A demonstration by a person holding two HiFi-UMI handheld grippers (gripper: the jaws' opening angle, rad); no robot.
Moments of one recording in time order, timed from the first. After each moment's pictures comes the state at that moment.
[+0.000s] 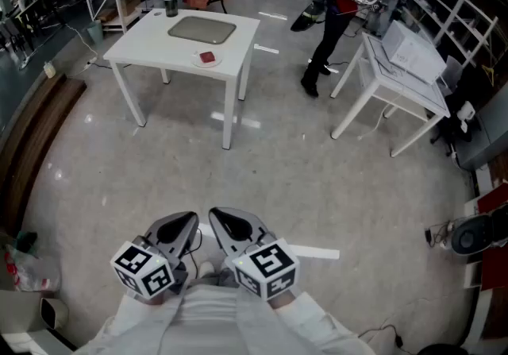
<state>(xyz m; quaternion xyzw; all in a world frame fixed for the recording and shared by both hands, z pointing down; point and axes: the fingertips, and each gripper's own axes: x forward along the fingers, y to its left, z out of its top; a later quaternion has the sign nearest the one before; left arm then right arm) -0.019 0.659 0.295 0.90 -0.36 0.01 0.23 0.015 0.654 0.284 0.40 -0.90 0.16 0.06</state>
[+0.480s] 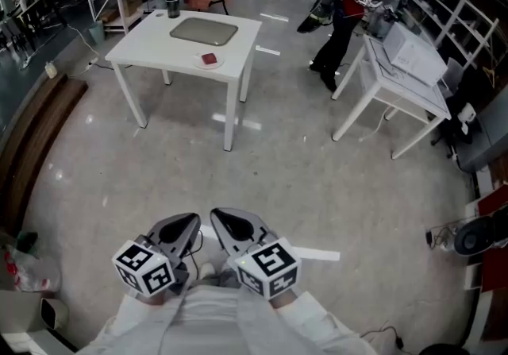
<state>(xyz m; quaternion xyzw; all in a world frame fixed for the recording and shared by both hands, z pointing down) -0.021 0.656 0.303 0.90 -0.35 0.02 0.25 0.012 0.651 0.287 0.39 -0.90 0.17 0.07</state>
